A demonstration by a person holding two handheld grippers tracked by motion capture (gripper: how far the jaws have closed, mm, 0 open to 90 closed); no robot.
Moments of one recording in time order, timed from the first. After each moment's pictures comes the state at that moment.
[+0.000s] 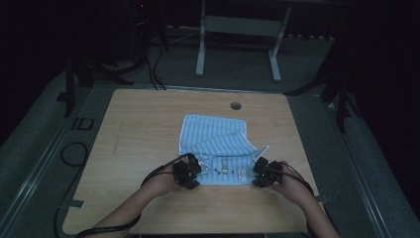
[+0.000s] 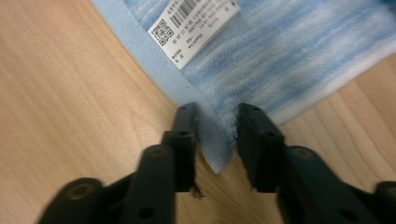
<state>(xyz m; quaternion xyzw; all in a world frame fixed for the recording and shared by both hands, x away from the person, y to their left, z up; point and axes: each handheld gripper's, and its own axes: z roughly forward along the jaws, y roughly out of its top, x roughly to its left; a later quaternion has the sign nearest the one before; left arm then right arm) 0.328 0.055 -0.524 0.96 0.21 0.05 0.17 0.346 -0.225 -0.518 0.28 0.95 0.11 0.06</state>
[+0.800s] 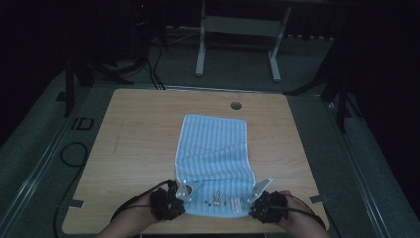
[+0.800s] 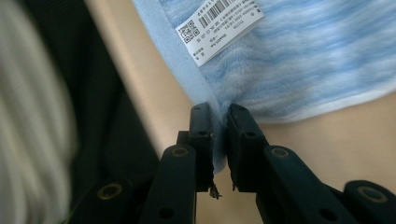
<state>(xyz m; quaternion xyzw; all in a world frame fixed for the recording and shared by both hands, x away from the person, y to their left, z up) 0.211 0.097 -0.482 0.96 0.19 0.01 0.19 0.231 -0.209 -0.482 0.19 0.97 0.16 0.02</state>
